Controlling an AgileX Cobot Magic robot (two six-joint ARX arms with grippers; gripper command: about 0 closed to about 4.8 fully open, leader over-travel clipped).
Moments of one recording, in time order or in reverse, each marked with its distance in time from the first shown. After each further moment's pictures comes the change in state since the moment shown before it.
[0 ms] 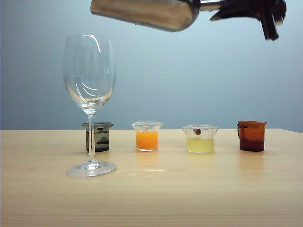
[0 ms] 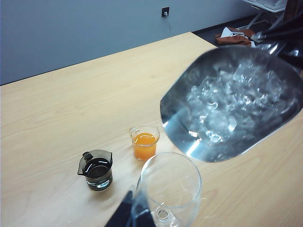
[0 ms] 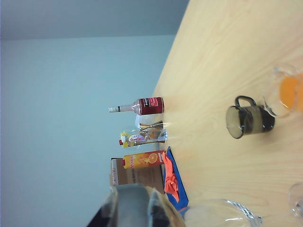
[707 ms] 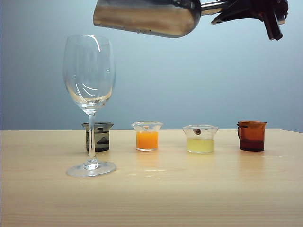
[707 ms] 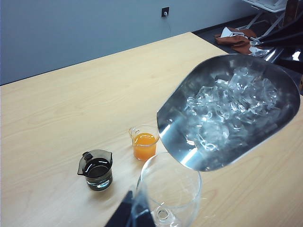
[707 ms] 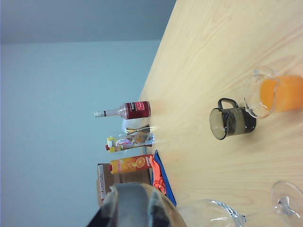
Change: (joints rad) left arm 0.000 0.000 0.000 0.000 0.000 0.000; right arm 0.014 -0.001 0.018 -0.082 0.042 -0.033
